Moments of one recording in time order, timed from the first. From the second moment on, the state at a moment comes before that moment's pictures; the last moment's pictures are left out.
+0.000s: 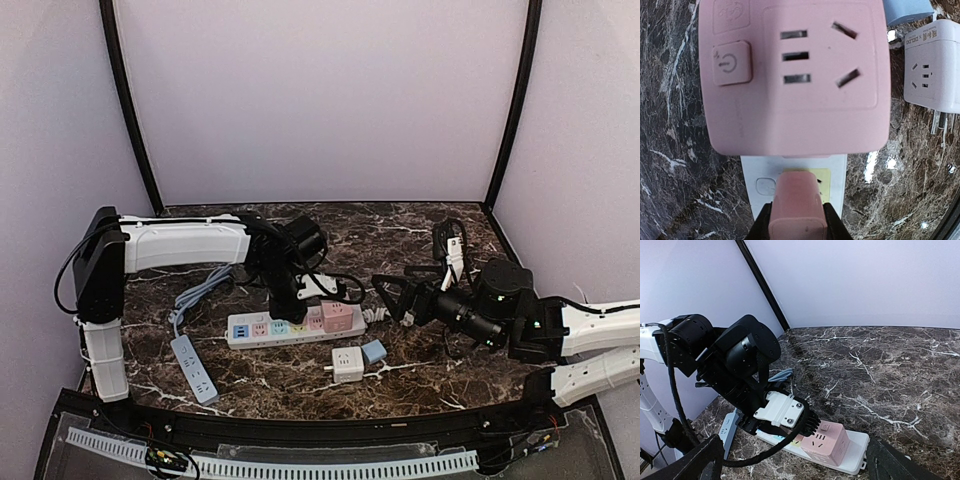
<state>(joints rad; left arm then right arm) -0.91 1.95 1.55 -0.93 0.02 0.54 1.18 0.93 0.52 0.28 0.39 0.48</state>
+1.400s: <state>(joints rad) -0.89 1.96 1.45 -0.80 0.00 0.50 1.18 0.92 0.52 0.30 0.38 0.46</state>
